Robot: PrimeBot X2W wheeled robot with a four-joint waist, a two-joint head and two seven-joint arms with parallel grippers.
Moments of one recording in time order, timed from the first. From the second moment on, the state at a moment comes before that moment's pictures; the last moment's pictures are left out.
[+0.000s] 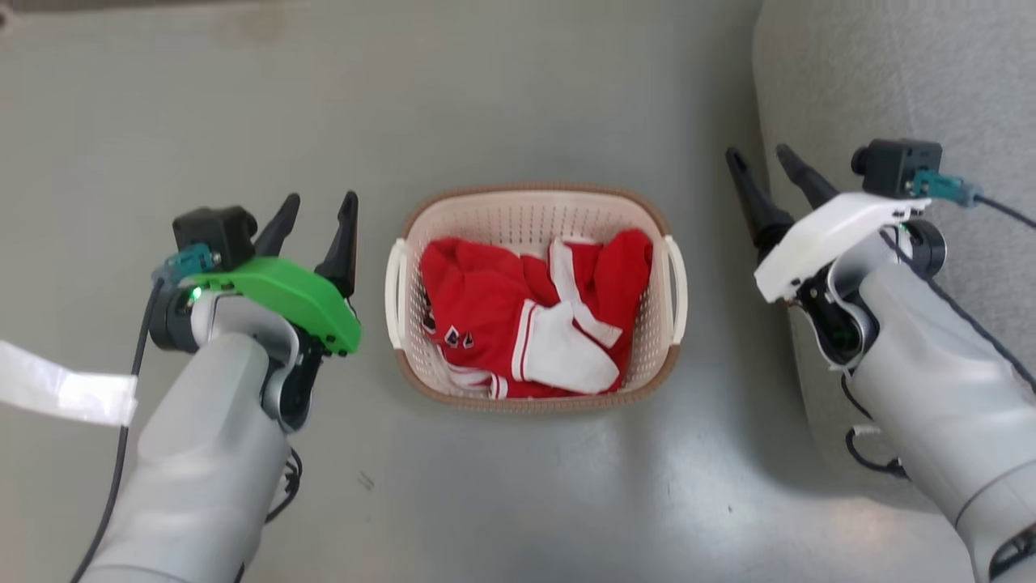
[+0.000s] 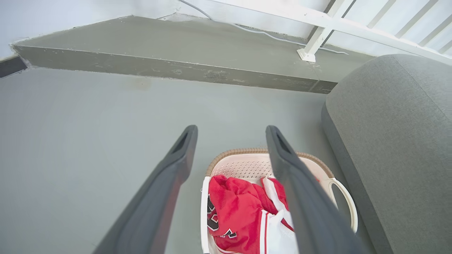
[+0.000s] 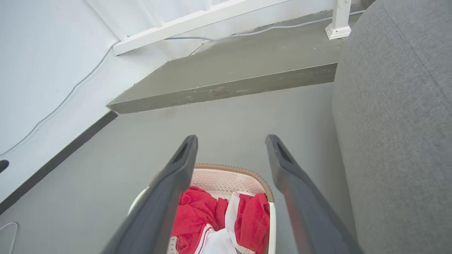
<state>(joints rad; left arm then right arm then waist) -0.70 0.09 -0.52 0.81 -0.71 -0.11 -0.25 -0.75 -0.23 0.67 0.87 0.83 0.12 -0.25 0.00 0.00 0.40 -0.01</state>
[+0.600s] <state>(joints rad) -0.45 0.09 -0.40 0.63 -0.60 -0.09 -0.25 -0.48 -0.23 0.51 0.64 0.66 0.07 -0.25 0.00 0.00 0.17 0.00</state>
